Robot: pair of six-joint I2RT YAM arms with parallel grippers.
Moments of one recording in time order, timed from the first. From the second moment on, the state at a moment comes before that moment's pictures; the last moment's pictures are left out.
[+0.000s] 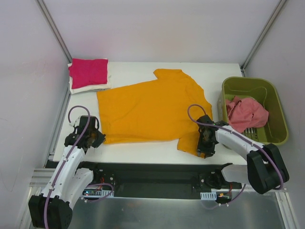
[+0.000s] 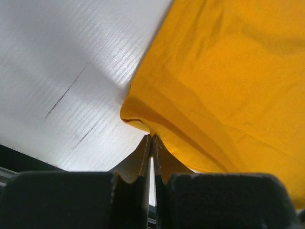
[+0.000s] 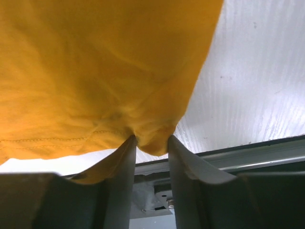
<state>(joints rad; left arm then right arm) -0.11 0.74 0.52 -0.82 -0.09 -0.95 0.44 1.24 0.60 -0.89 0.06 0.69</state>
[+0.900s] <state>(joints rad) -0.11 0.67 1.43 -0.84 -0.11 -0.78 0.47 0.79 1.49 -0.80 0.43 0.35</state>
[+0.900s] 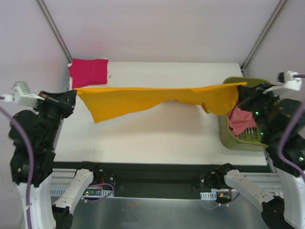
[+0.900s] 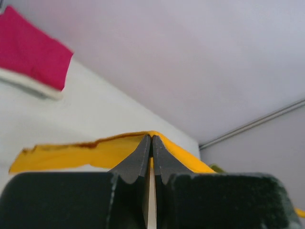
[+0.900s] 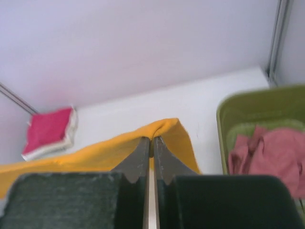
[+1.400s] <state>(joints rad) -0.11 0.68 2.00 -0.83 -0.06 -0.68 0.47 0.84 2.22 -0.79 0.27 0.08</state>
